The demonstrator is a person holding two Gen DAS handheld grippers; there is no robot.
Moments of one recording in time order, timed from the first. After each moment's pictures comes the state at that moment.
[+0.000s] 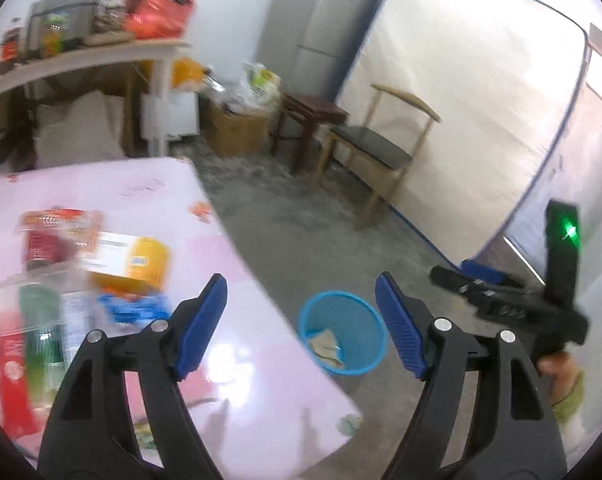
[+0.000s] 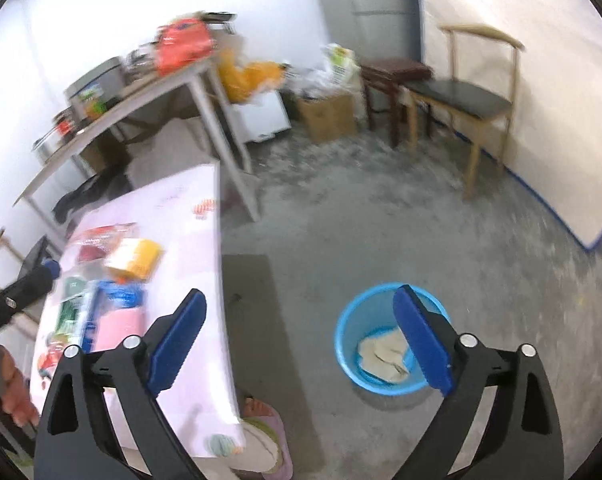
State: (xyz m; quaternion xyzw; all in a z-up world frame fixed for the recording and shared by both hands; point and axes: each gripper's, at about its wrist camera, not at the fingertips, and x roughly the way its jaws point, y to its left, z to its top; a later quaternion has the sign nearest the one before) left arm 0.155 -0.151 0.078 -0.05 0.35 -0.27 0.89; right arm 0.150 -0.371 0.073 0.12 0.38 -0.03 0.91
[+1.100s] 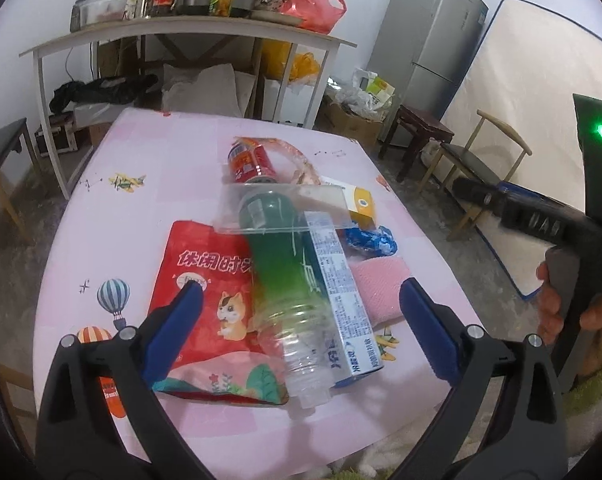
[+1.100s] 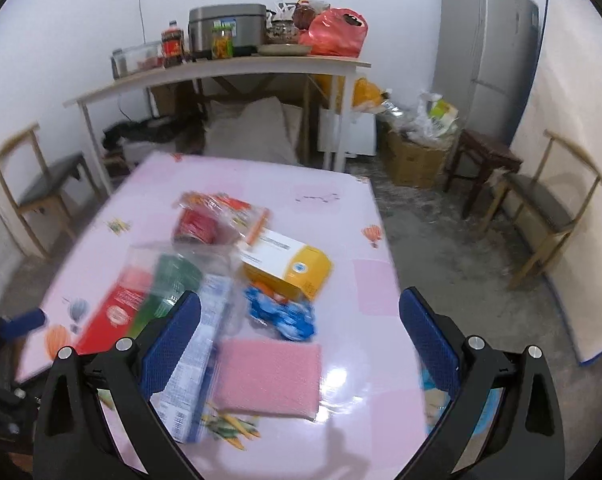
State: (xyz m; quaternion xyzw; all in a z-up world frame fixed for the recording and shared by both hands) left arm 0.111 0.081 0.021 -0.09 0.38 -0.12 0.91; right arm 0.207 -0.117 0.094 0.00 0.38 0.07 0.92
